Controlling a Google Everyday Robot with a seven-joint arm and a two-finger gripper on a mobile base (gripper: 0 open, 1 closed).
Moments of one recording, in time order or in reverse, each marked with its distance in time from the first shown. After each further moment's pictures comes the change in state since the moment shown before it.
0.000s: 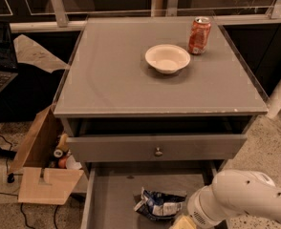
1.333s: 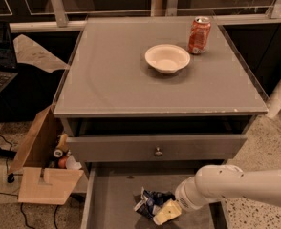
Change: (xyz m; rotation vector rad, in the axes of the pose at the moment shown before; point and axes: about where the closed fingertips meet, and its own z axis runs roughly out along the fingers) arm -0.038 -0.048 0.076 0.024 -0.060 0.024
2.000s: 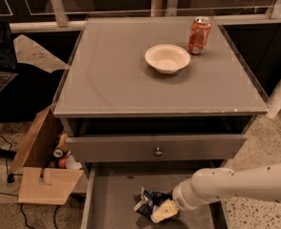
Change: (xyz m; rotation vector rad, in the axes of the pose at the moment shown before) arm 0.004 -0.011 0.031 0.009 -0.002 0.058
